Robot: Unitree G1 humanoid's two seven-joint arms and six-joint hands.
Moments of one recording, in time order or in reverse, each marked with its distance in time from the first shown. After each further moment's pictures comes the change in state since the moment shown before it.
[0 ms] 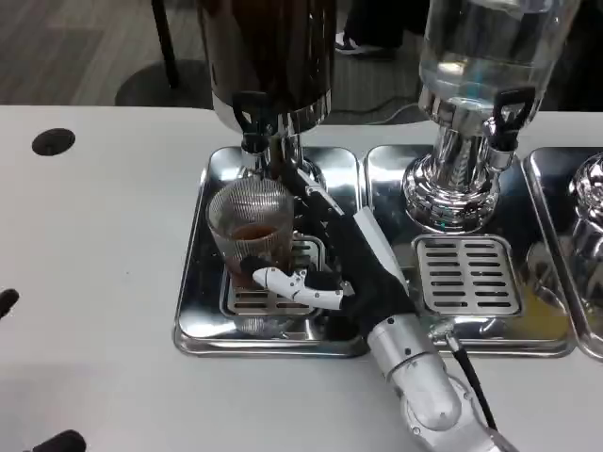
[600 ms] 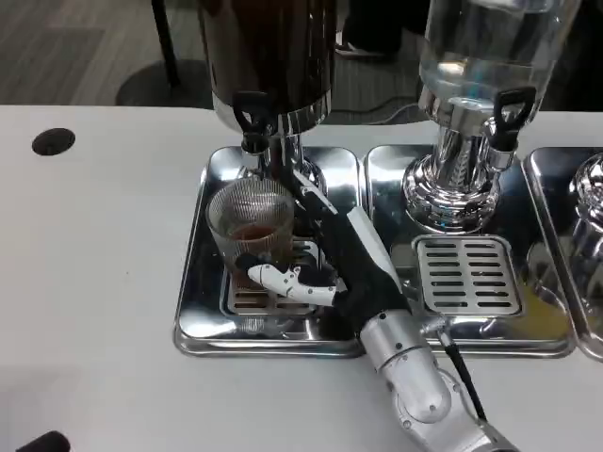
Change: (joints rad) left arm 0.022 0.000 0.027 0.001 -0.018 0.000 0.000; right arm -0.058 0.018 -0.001 0.093 0.000 0.004 -0.031
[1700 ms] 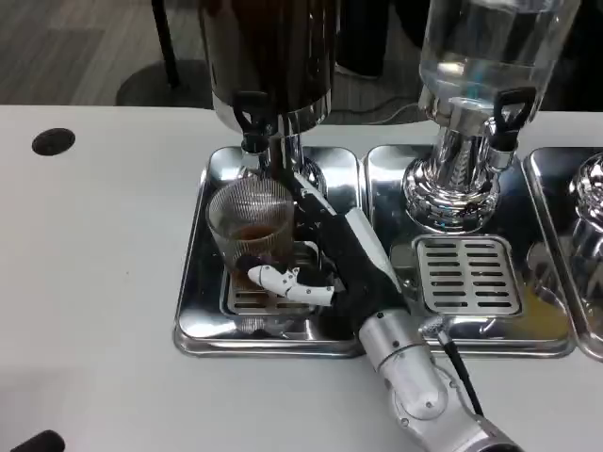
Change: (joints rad) left arm -0.007 0.000 0.003 0.019 -0.002 0.000 -0.001; right arm -0.024 -0.001 0.022 0.032 -0.003 0.020 -0.023
